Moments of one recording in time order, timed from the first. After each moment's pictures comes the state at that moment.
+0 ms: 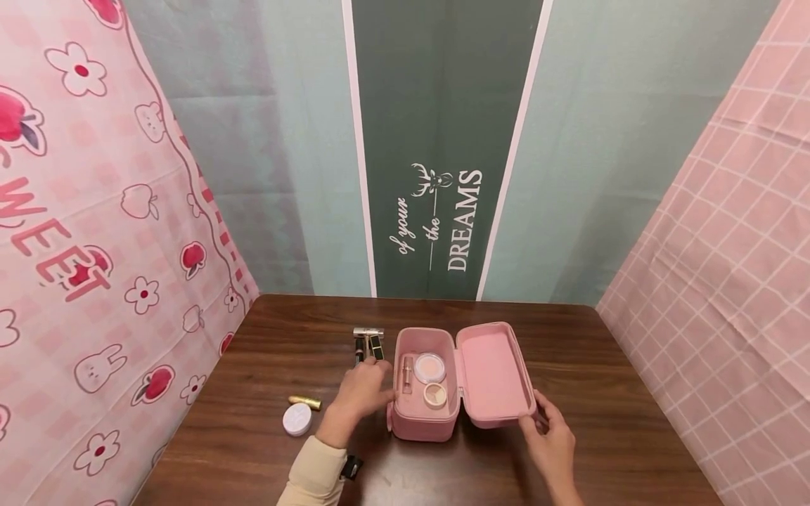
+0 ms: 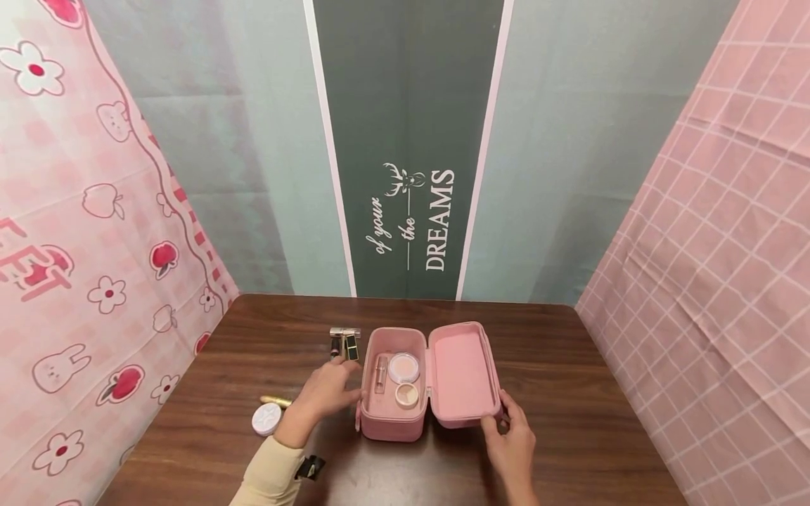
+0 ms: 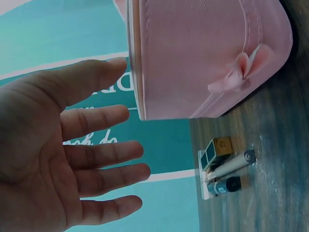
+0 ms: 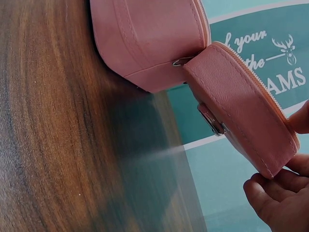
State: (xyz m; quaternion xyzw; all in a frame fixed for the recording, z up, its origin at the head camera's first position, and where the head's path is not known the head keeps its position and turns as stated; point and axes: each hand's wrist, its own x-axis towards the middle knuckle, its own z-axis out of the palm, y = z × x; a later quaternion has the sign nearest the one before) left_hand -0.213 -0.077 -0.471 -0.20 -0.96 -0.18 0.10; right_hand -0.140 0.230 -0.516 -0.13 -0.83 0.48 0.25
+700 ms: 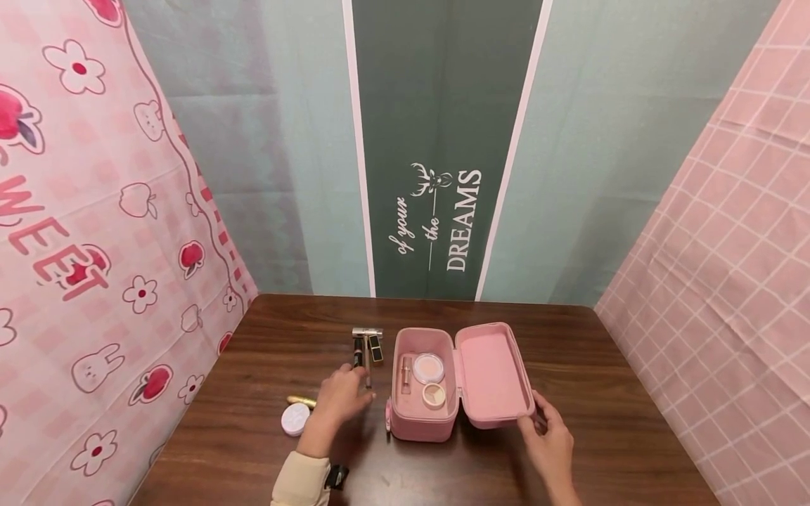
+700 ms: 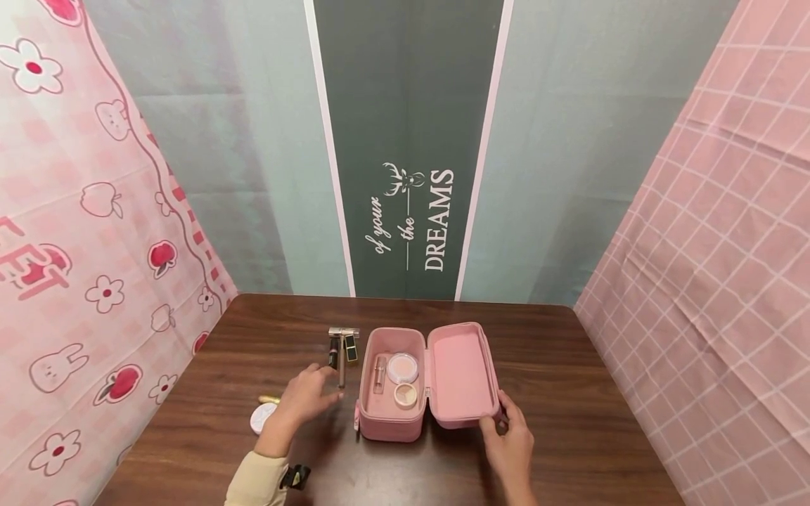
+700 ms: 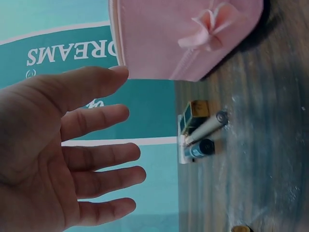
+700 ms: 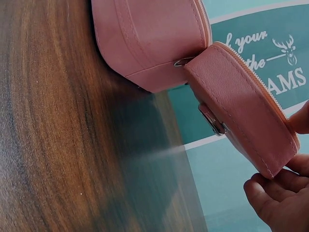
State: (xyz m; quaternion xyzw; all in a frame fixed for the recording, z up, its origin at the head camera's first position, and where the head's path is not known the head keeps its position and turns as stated) left_hand -0.205 -0.108 -0.486 -0.14 -0.97 -0.20 0.09; right_hand -0.140 0.230 -0.517 -0.11 -0.82 0.48 0.27
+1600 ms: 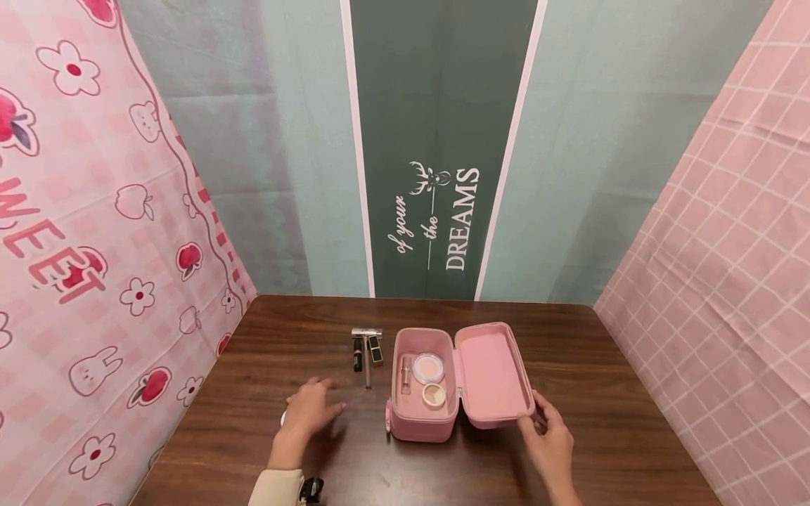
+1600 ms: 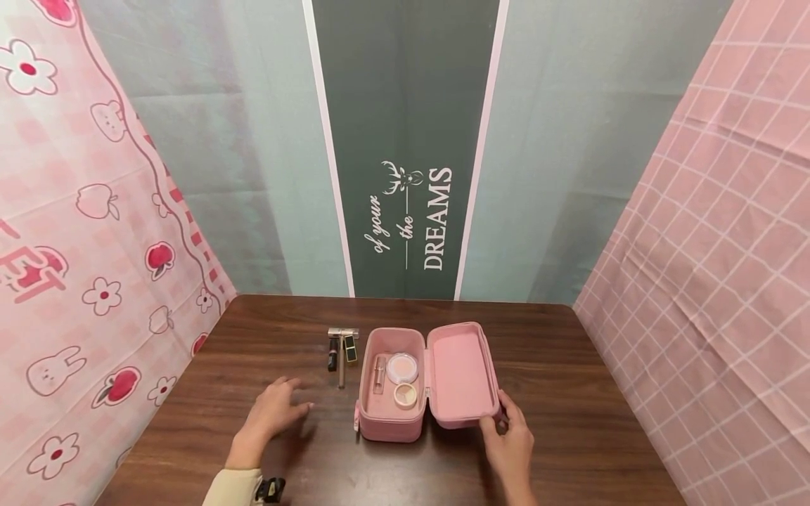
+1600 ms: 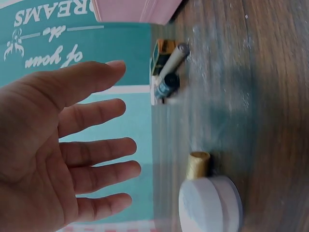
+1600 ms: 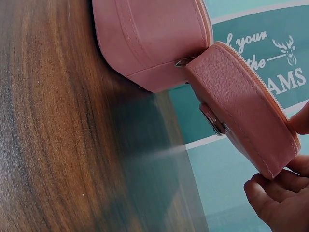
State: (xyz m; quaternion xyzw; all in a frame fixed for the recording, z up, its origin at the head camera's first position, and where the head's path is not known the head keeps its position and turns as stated) left_hand -0.193 -0.157 -0.505 -0.08 -0.97 -0.20 0.07; right_hand -0.140 0.230 -0.520 -0.11 -0.82 0.49 0.27
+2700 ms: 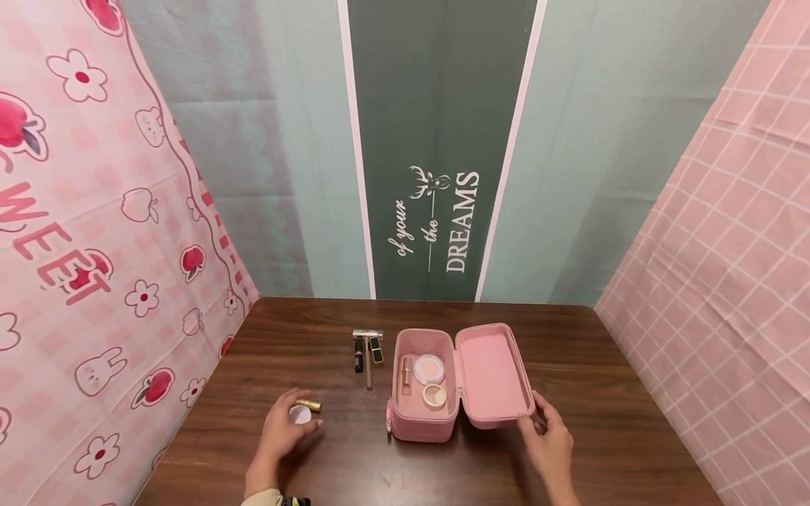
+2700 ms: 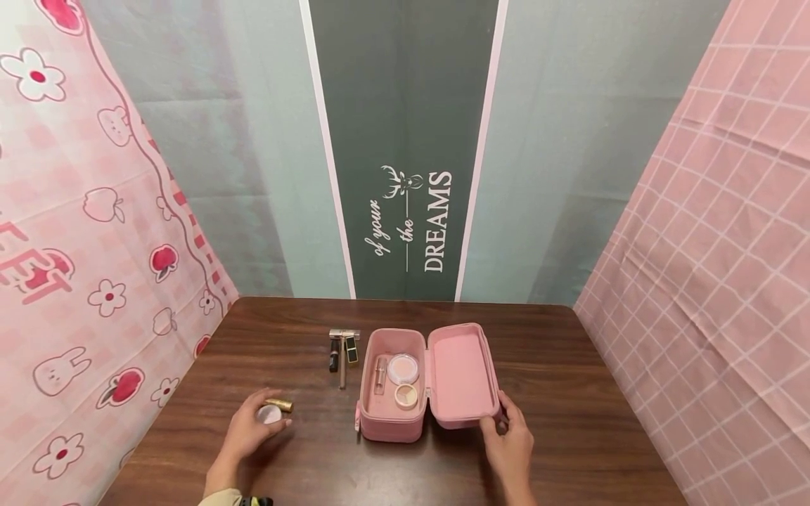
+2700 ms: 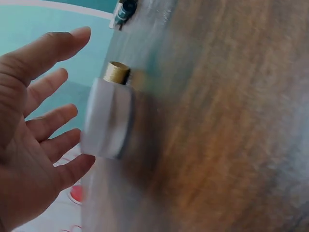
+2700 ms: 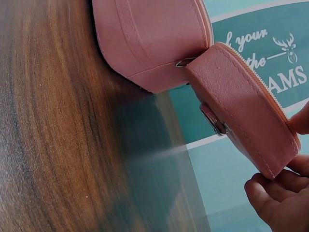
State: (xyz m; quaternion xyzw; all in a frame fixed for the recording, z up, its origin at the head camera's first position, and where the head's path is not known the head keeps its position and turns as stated) left_hand -0.178 -0.208 -0.559 -0.02 -0.90 -0.42 0.14; right_hand -0.138 0.230 -0.517 -0.12 -0.82 0.49 0.27
